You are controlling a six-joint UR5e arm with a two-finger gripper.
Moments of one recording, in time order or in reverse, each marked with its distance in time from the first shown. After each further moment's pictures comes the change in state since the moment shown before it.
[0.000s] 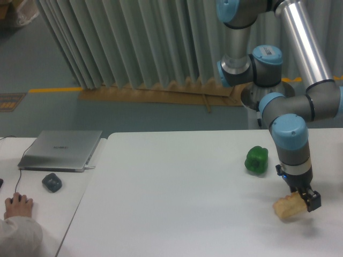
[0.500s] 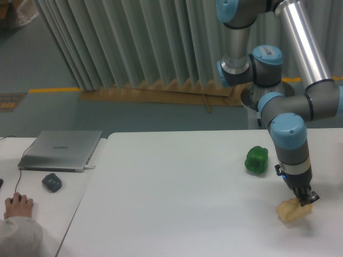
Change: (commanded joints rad) arm 0.032 0.049 0.046 -0.040 0.000 0.012
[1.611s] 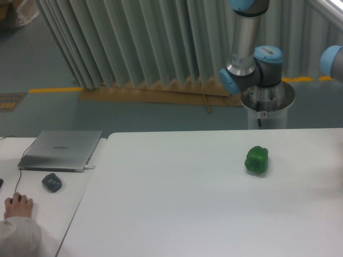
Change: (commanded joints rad) arm 0.411 0.114 0.009 -0.123 -0.060 0.868
